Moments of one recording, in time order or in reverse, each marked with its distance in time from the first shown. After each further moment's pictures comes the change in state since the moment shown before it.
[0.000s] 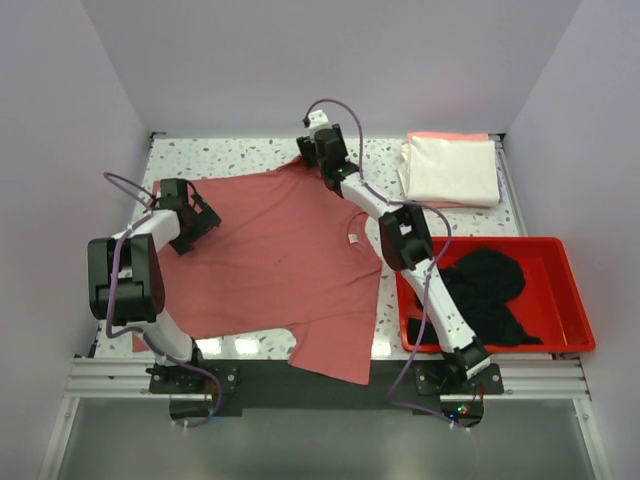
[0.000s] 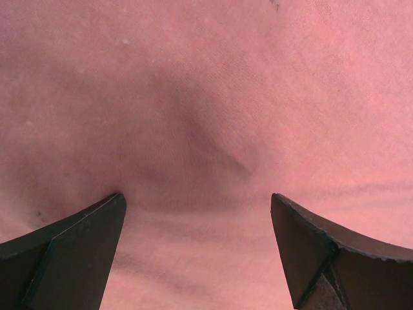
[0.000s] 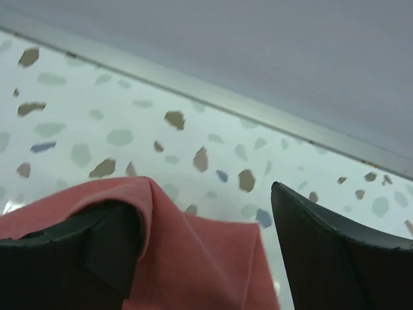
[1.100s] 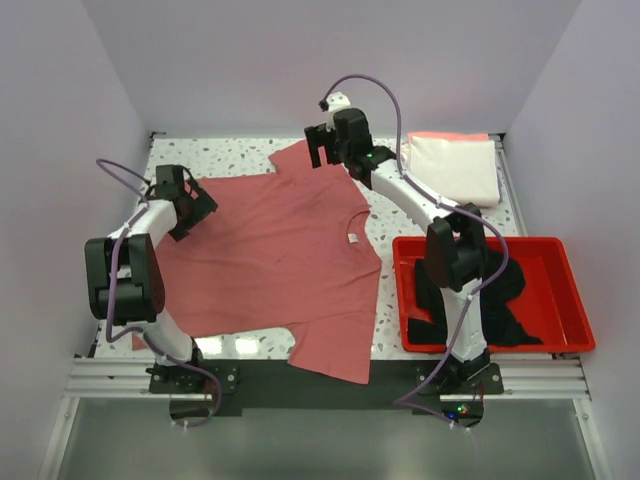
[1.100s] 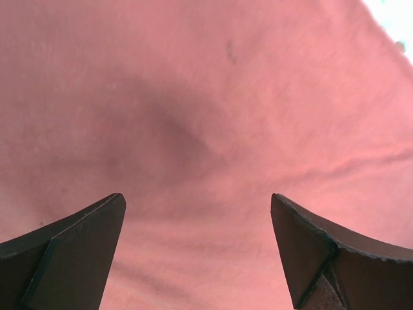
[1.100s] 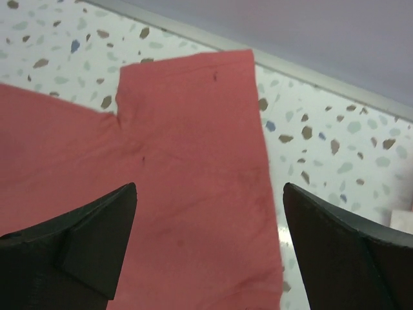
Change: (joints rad) left arm 0.000 -0.002 0.101 -0.039 -0.013 -0.001; right arm -0.012 -0.607 -0.491 -0.204 -0.171 0.174
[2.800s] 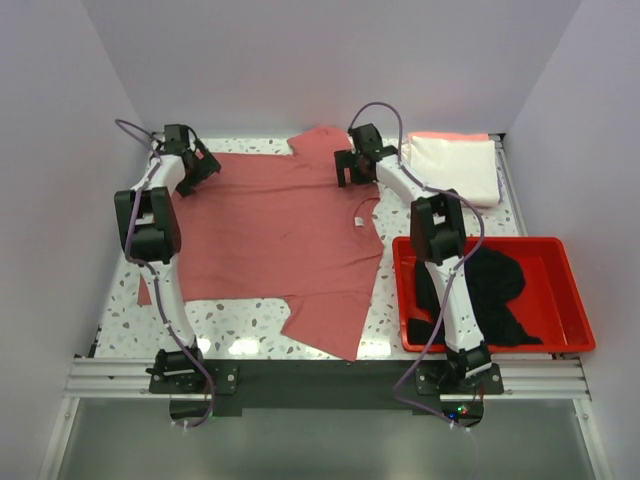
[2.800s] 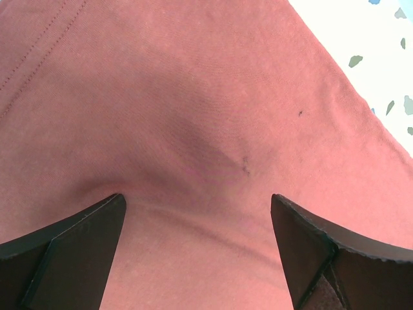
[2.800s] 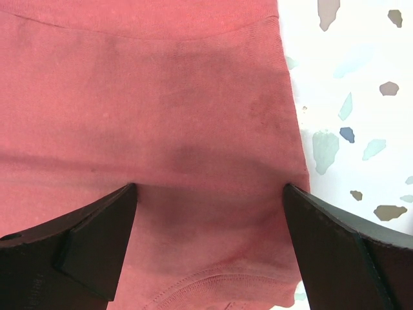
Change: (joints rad) left arm 0.006 0.600 0.755 -0.114 0.048 0.046; right arm -0.156 0.364 0.248 -0.349 -0.042 0.125
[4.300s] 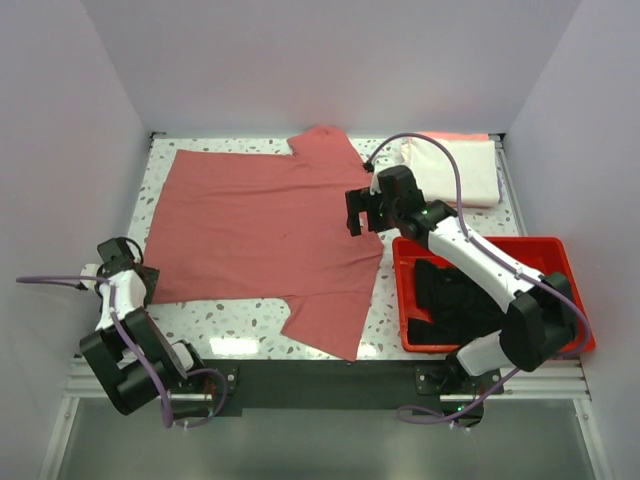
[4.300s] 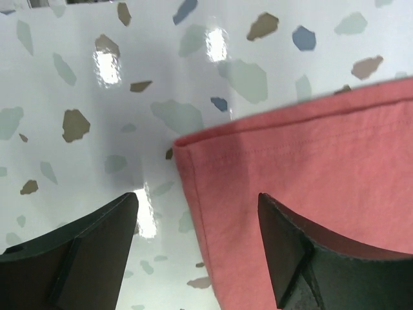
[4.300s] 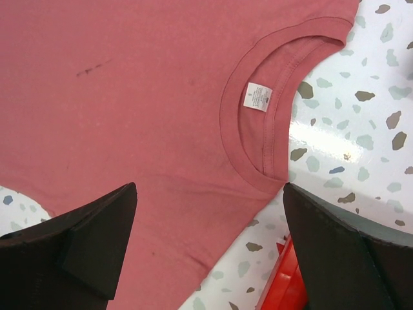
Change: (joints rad) left arm 0.448 -1.115 -1.252 -0.075 -0.254 -0.265; right arm 0.175 -1.057 -1.020 0.139 -0.071 0.067
